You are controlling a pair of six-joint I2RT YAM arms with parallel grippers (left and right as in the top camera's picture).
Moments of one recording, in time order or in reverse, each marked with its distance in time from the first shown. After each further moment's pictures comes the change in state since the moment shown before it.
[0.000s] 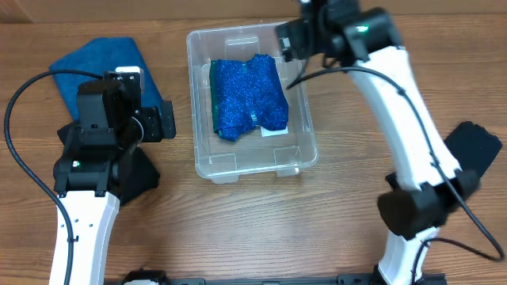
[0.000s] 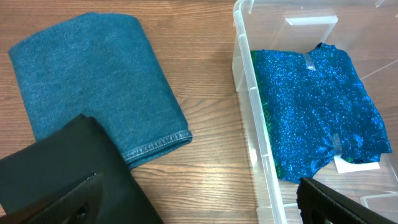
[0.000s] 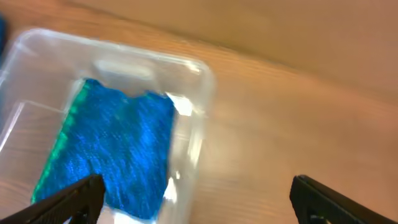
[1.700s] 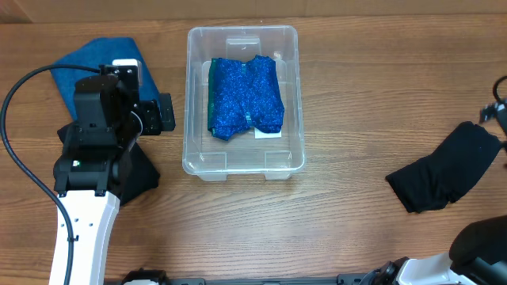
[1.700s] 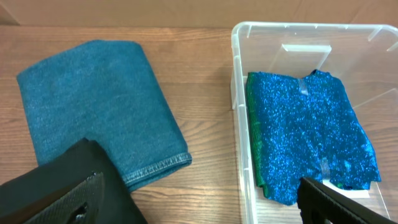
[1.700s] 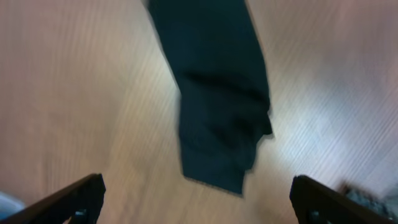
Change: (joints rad) left arm 0.000 0.002 0.001 0.084 0.000 0.000; right arm -1.007 -0.297 -0.542 -0.302 -0.194 0.448
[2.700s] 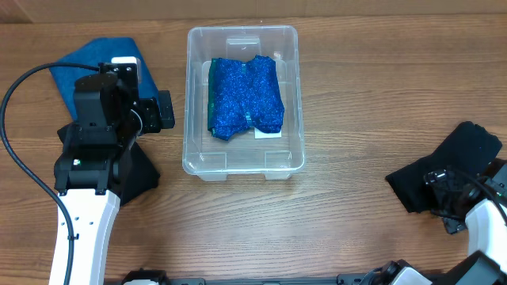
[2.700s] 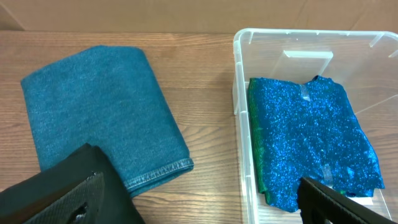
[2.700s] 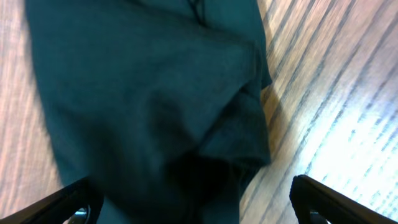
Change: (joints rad) left arm 0.000 0.005 0.000 0.022 -0.008 0.000; right arm -0.067 -0.380 -1.091 0.912 -0.063 -0.020
